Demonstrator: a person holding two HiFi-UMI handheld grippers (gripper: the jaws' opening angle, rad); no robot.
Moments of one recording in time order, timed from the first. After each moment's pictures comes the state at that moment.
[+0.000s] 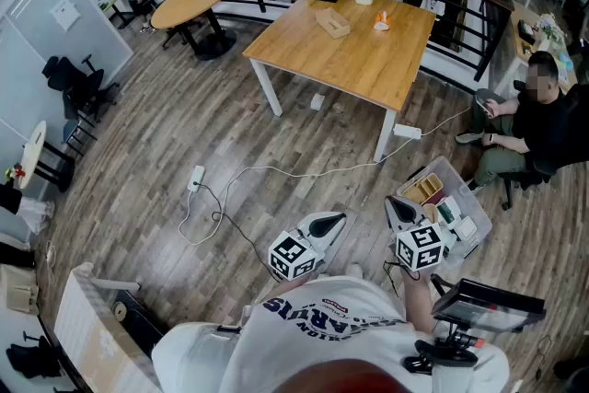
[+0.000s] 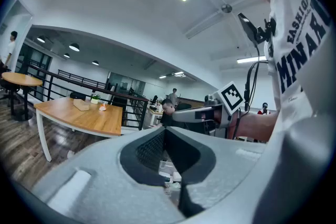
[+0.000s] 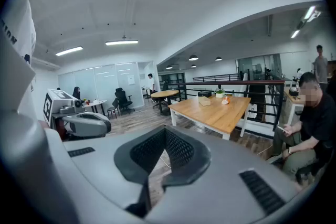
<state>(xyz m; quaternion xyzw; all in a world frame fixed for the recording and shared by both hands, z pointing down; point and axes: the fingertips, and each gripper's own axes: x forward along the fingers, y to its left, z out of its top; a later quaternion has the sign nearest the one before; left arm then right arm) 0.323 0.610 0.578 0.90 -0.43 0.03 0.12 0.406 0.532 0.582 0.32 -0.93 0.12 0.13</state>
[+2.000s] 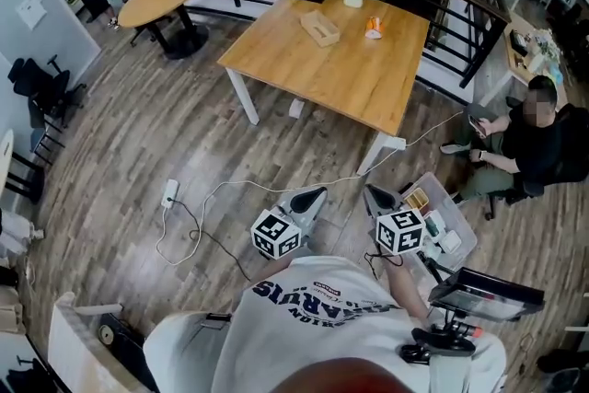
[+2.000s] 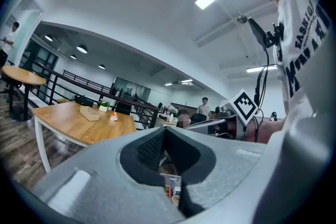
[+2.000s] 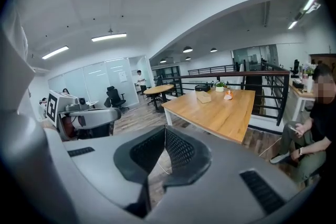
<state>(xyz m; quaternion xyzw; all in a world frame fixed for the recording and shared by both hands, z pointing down) 0.178 0.385 0.572 0.89 -0.44 -0.02 0.12 0.273 0.340 0.600 0.34 -0.91 0.16 0.16</state>
